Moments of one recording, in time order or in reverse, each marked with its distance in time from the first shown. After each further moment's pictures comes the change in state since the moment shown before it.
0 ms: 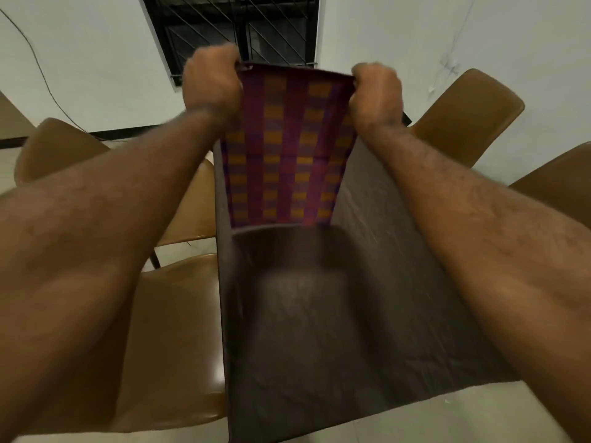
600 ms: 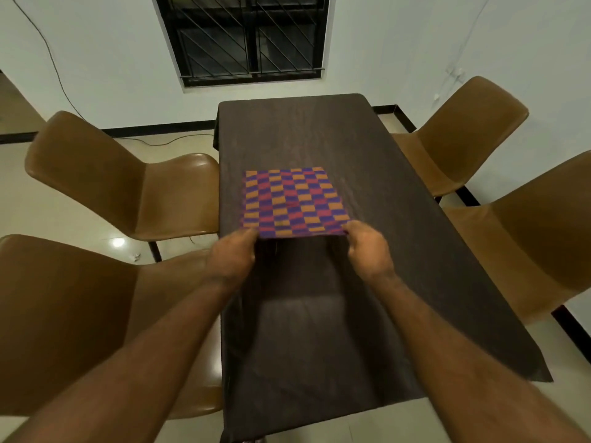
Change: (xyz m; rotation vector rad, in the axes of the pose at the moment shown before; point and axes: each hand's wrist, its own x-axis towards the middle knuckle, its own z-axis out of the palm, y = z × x) left_hand -0.283 -0.046 0.085 -0.102 -0.450 -0.013; right_hand -0.243 0.076 0.110 0.283 -0.318 -0.043
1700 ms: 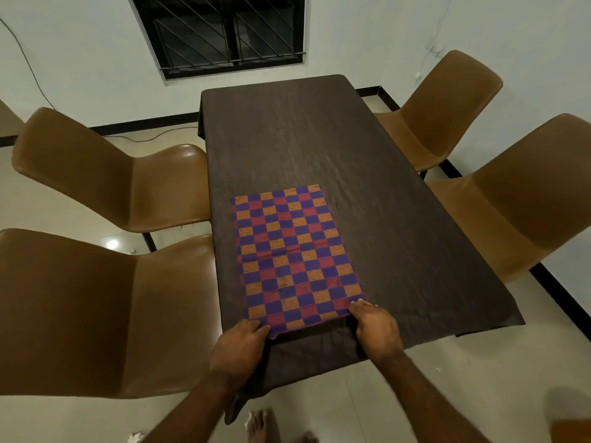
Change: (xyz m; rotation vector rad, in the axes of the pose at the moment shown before) left_hand -0.221 0.014 0.066 0.201 -0.423 0.168; right_hand -0.230 0.002 0.011 -0.178 -0.400 0.239
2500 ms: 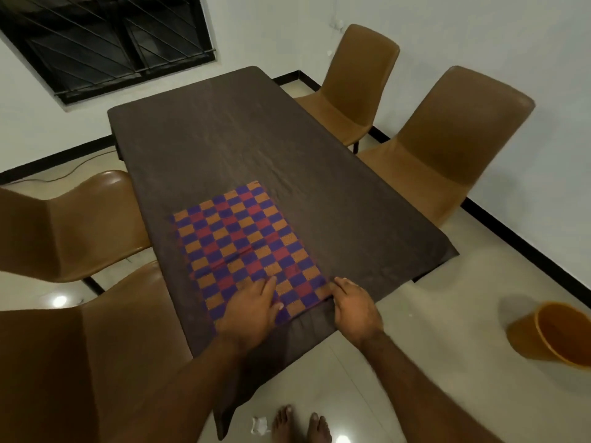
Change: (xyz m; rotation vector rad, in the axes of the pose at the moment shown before) left_hand 0.080 0.071 -0.050 -0.019 0.001 0.222; right_hand -0.038 0.021 0.012 0.026 0.103 0.191
